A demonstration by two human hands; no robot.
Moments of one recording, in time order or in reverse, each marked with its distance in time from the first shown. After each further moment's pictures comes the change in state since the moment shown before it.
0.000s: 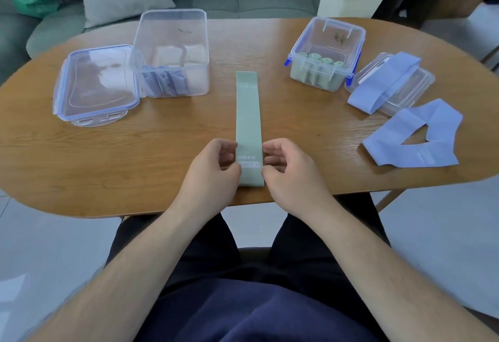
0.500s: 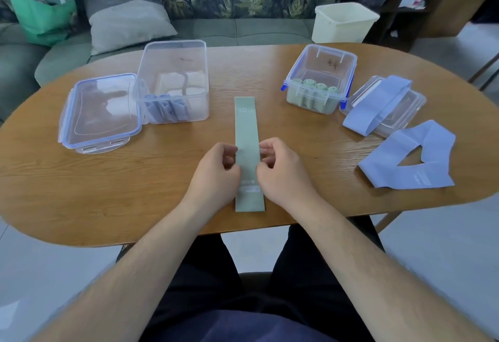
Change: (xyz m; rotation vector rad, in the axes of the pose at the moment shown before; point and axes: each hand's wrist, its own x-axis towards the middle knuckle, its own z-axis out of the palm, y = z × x) left_hand 0.050 0.006 0.007 0.034 0.024 0.002; right_hand 0.053 -0.004 0.006 -0.088 0.078 -0.033
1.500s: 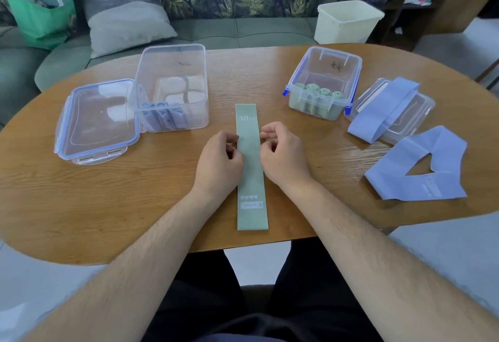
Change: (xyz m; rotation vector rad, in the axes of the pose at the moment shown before) left_hand 0.055 -0.007 0.015 0.136 0.169 0.190; right_hand 0.064 0.015 0.007 -0.017 0.171 -0.136
